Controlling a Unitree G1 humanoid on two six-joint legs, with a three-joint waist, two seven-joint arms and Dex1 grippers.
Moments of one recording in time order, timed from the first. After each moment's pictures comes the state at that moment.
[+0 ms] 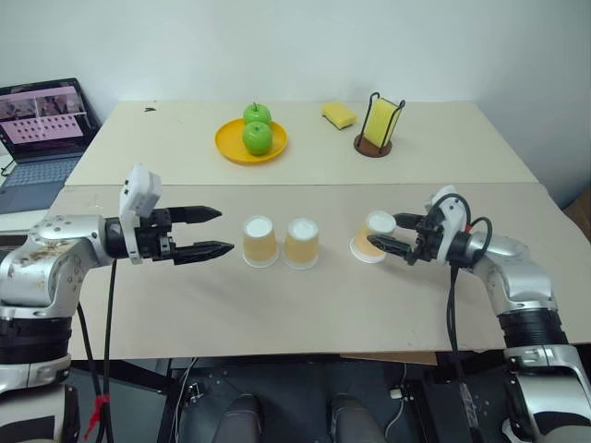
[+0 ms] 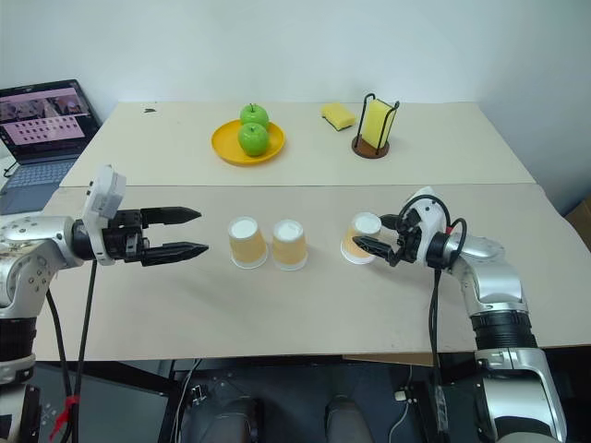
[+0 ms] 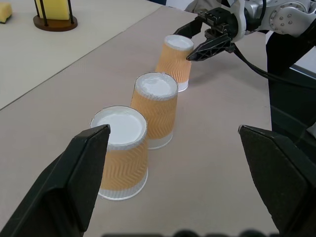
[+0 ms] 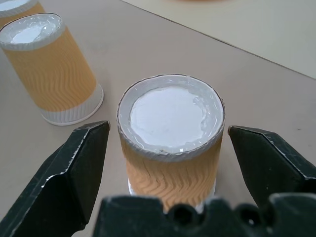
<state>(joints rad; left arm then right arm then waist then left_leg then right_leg) -0.47 0.84 0.18 -0.08 -0.58 0.65 -1.24 -0.59 -0.63 -0.03 0.33 0.35 0.37 0.96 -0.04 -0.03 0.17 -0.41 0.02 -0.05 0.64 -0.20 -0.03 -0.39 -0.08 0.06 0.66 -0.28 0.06</state>
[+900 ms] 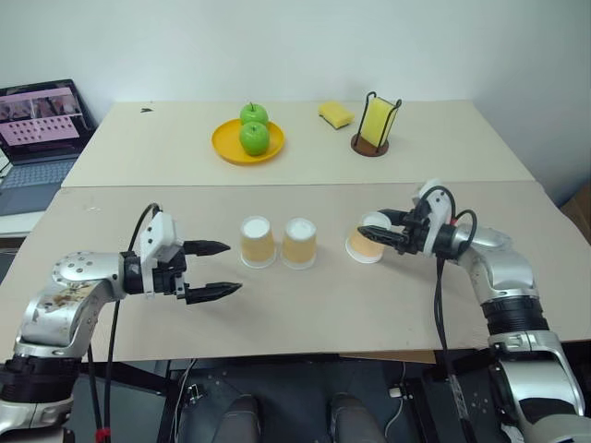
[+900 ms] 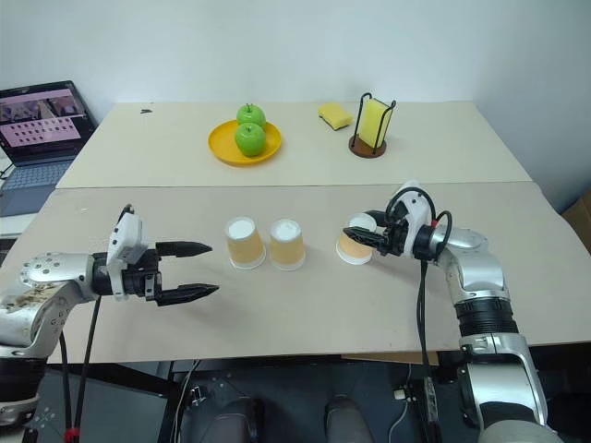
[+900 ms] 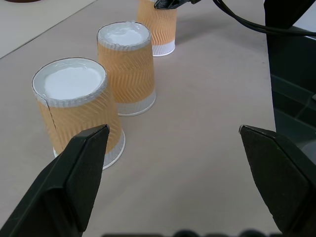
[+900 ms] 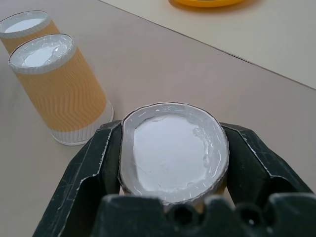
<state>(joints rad) -0.27 0.81 0.12 -0.16 -0.51 0.46 -1.21 -0.66 -0.57 -0.02 0.39 0.33 0.35 0.99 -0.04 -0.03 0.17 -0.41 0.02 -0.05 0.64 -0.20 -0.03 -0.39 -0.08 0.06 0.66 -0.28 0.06</state>
